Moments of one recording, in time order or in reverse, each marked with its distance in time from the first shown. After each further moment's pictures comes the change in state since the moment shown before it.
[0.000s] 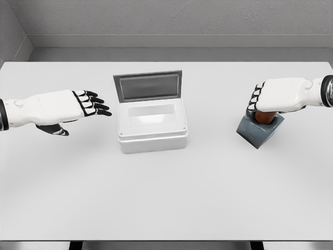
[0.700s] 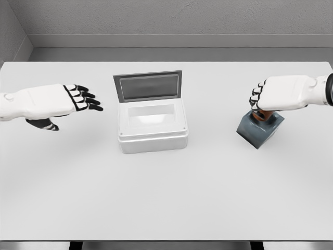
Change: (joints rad) left arm -0.006 0.012 0.062 0.000 0.004 0.000 -0.090; right arm -0.008 -0.026 -0.020 -0.046 -0.011 0.000 0.001
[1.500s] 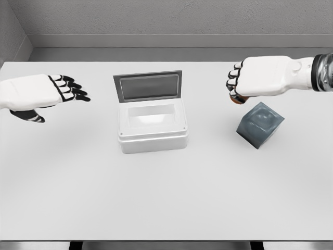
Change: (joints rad) left arm -0.005 0.036 0.057 0.008 0.007 0.000 -0.027; right arm -0.060 0.092 -0.054 -0.078 0.011 -0.001 0.000
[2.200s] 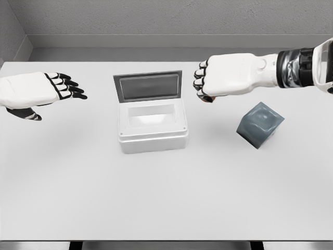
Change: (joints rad) left arm -0.006 0.004 0.005 0.007 -0.009 0.000 0.000; right arm -0.041 0.152 0.010 0.000 0.007 0.000 0.000
